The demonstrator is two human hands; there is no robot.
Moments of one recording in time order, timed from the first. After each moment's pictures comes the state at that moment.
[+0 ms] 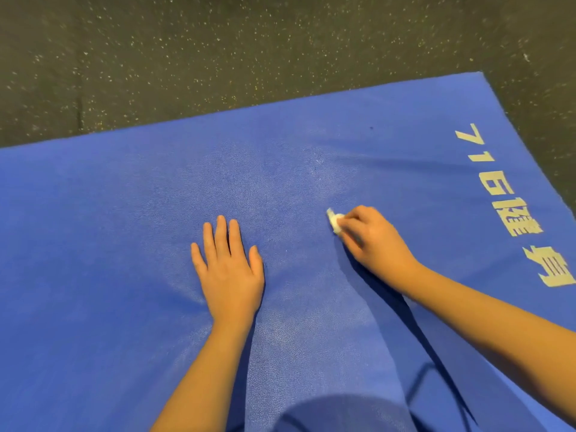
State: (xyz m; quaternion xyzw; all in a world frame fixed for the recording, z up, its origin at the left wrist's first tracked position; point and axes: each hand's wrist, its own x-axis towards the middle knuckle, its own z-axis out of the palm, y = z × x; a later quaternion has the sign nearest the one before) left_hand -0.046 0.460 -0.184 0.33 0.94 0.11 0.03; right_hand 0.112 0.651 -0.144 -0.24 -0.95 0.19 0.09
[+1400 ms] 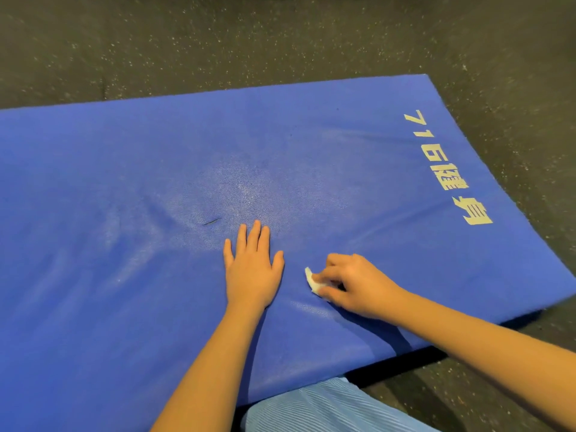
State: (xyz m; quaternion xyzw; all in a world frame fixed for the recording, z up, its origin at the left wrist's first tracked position) left_hand 0.071 0.399 -0.138 0.41 0.88 0.10 0.21; right_hand 0.233 0.516 -0.078 -0.18 -0.94 0.29 -0.09
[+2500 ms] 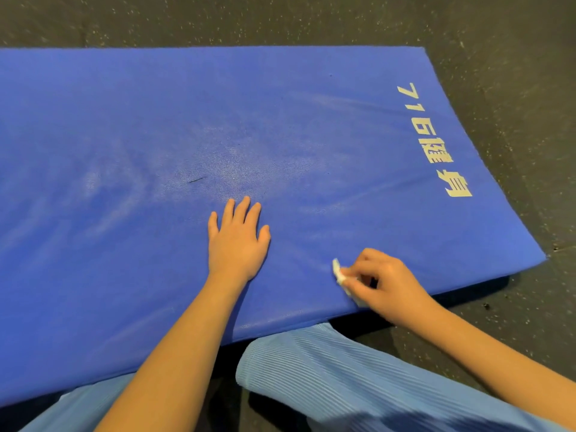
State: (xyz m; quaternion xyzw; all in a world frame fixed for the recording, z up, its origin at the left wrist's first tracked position) left_hand 0.092 0.377 -0.128 0.41 0.88 0.10 0.22; right_hand 0.319 0.490 -0.061 -0.32 -0.88 0.35 0.00
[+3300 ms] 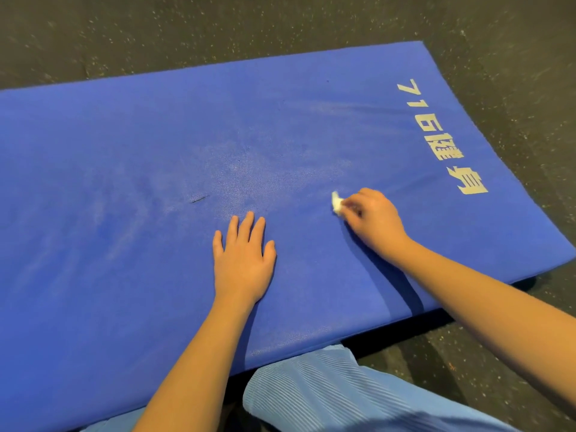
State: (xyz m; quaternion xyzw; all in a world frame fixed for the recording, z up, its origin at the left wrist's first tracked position) left_hand 0.094 0.378 -0.122 0.41 0.88 0.10 0.22; right_hand 0.242 0.575 -0.103 -0.38 -0.90 0.21 0.06
